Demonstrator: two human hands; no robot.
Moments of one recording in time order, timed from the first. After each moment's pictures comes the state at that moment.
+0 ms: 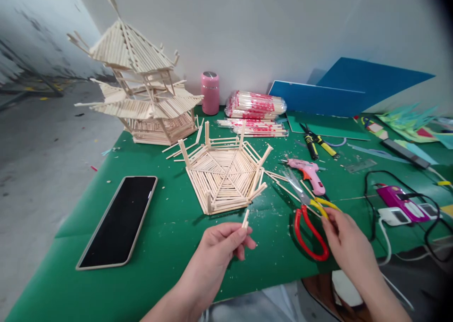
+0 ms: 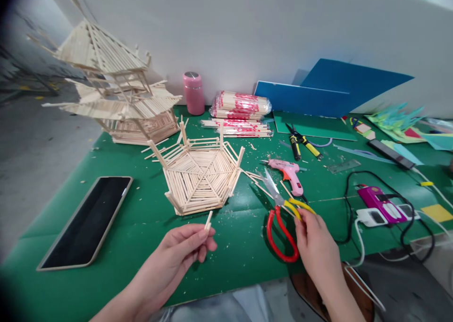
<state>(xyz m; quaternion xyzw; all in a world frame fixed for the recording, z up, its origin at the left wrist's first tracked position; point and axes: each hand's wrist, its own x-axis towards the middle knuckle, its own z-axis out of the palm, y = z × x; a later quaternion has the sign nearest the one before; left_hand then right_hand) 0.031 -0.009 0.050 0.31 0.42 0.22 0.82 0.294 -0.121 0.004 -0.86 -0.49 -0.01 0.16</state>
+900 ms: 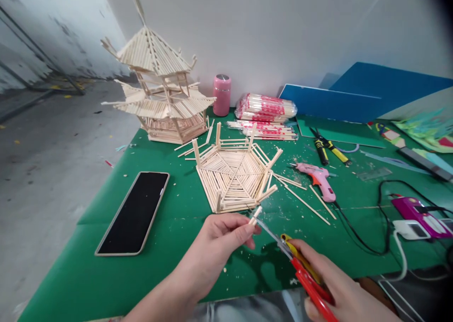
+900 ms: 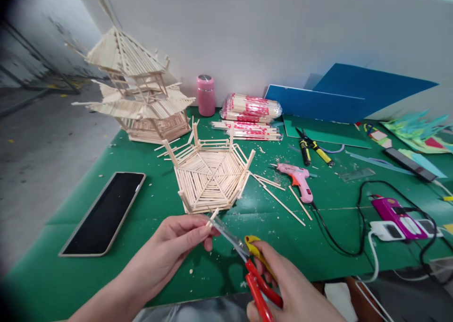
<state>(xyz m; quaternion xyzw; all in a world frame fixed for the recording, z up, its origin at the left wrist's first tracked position) 0.020 0.007 0.073 0.43 0.37 0.24 0.78 0.206 -0.116 0.077 -0.71 -0.35 0.57 0.22</state>
